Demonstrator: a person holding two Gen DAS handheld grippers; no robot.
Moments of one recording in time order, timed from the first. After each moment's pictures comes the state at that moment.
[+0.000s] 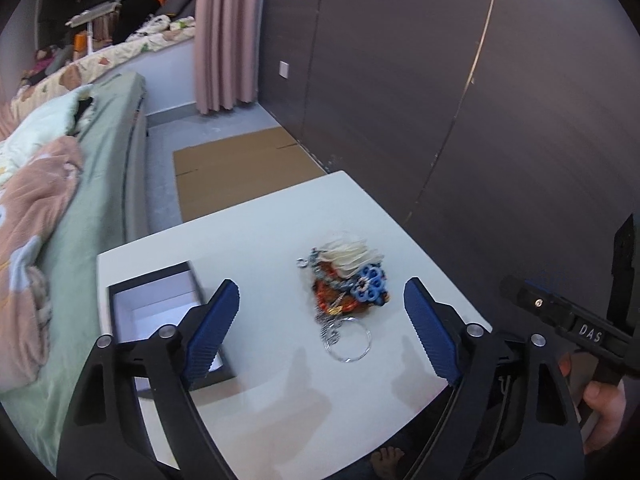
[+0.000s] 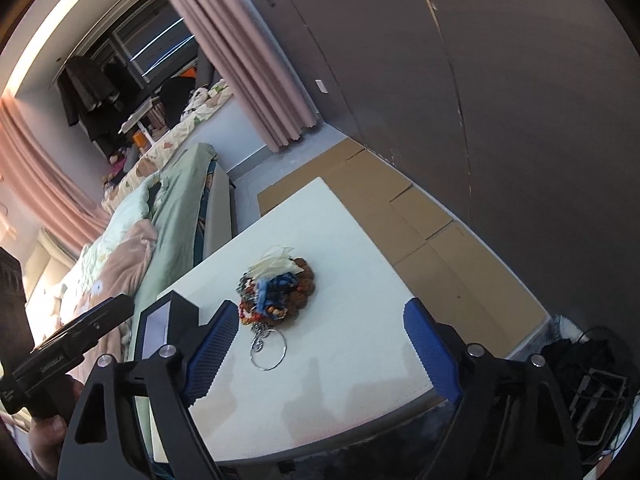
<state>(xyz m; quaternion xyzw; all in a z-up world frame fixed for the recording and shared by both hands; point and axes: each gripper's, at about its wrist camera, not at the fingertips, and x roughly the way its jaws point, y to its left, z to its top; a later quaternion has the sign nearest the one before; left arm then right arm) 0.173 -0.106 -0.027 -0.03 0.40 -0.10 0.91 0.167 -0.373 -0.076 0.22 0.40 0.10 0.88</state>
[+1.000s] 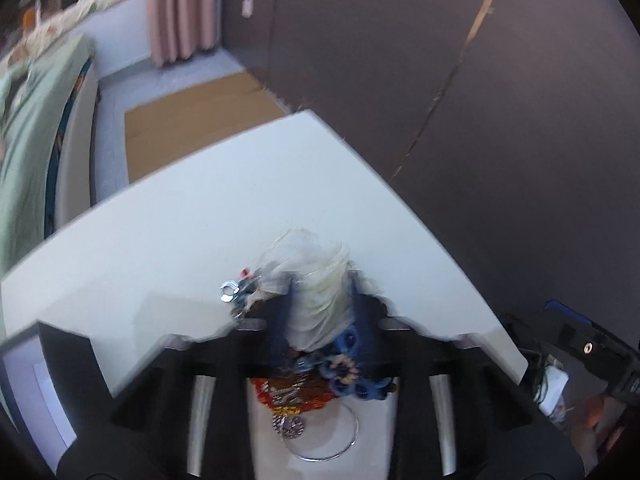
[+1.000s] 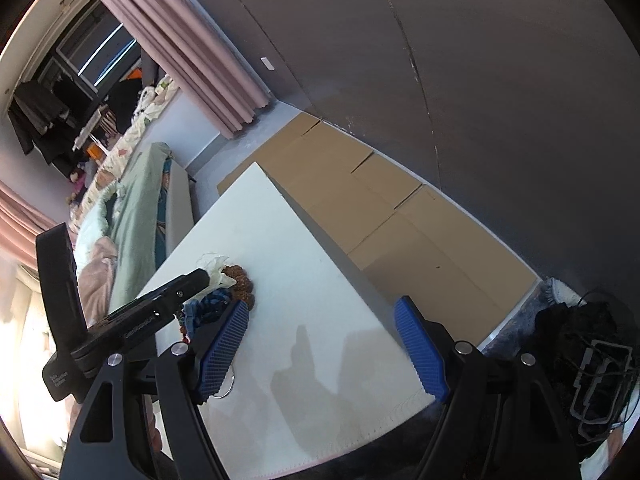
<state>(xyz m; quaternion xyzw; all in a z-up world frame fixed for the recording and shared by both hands) 0.279 -0.153 -0.120 -0.04 0.49 -0.15 0.86 0.215 -0.377 -0.126 0.23 0.46 0.05 0.86</state>
